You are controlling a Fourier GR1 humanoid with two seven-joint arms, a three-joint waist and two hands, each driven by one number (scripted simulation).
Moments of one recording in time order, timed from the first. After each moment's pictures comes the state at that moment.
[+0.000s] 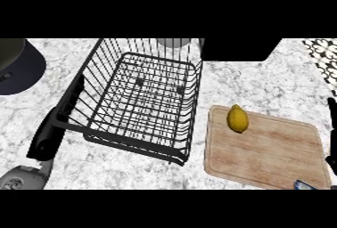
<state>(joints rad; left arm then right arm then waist) -0.14 0.49 -0.27 -1.59 -0.01 0.22 -0.08 0.01 -0.36 -0.19 -1.43 -0.85 0.37 -0.50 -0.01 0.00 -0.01</state>
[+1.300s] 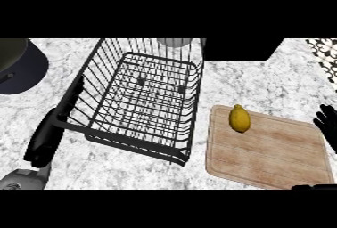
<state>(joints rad) -0.10 0.43 -0.20 -1.64 -0.08 0.14 -0.06 0.24 -0.52 -0.07 -1.88 -0.28 0.05 0.09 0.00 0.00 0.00</state>
